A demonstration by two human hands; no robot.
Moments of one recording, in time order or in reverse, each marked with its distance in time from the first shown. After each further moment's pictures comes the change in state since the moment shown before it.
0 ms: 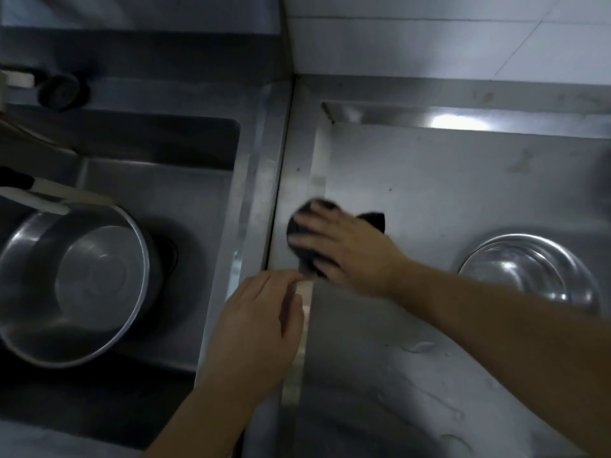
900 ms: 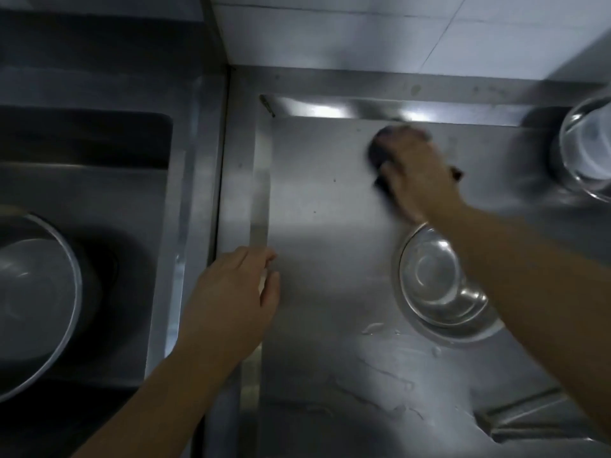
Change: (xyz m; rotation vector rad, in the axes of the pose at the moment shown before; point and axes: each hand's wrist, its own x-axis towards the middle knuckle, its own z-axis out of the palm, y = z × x) left_hand 0.036 0.010 0.023 0.055 -0.072 0.140; right_hand -0.075 0.136 -0.082 -0.193 0.222 0.505
